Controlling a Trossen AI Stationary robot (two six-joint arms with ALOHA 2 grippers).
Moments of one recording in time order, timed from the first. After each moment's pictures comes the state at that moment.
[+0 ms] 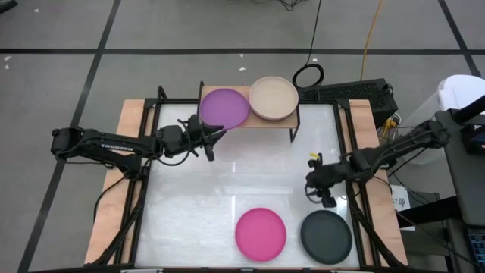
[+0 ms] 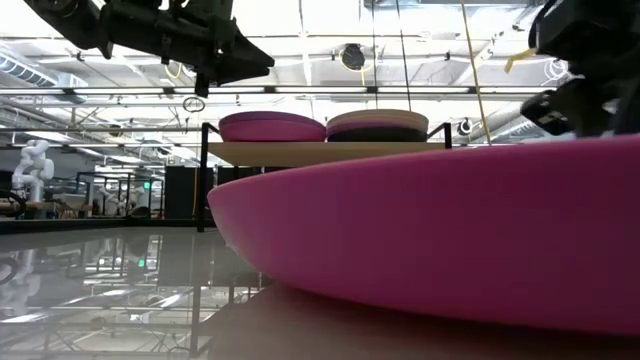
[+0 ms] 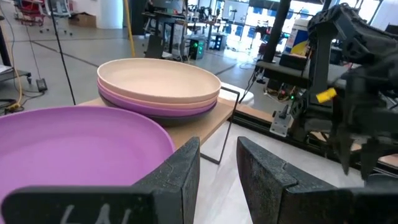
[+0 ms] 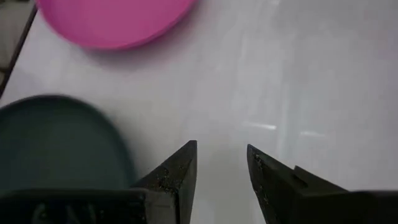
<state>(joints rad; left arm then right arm) 0.11 1.14 0.55 0.52 -0.30 -0.19 0.34 0.89 0.52 -0.58 -0.06 0.22</state>
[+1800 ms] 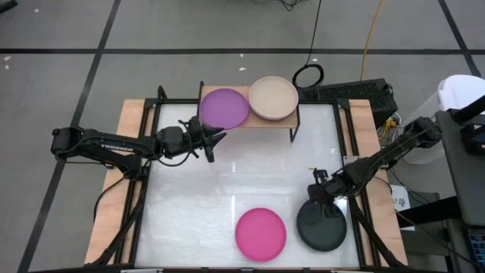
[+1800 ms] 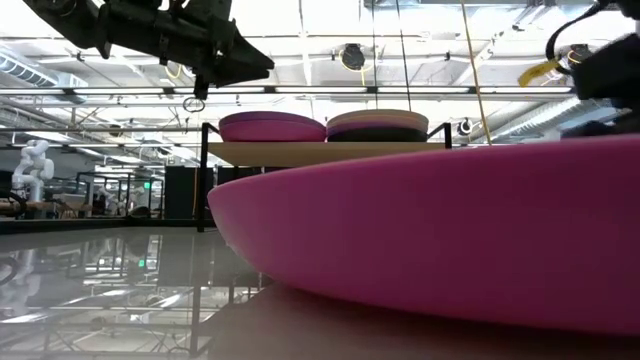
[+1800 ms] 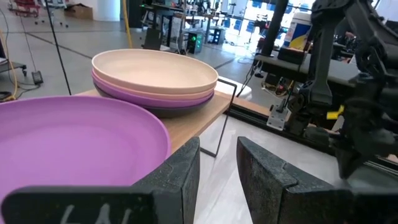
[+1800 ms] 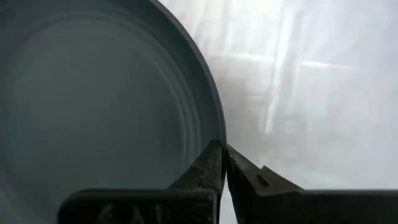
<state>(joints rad) 0.09 1.14 0.55 0.50 -0.30 -0.21 0.51 1.08 0.52 -0.69 -0.03 0.42</state>
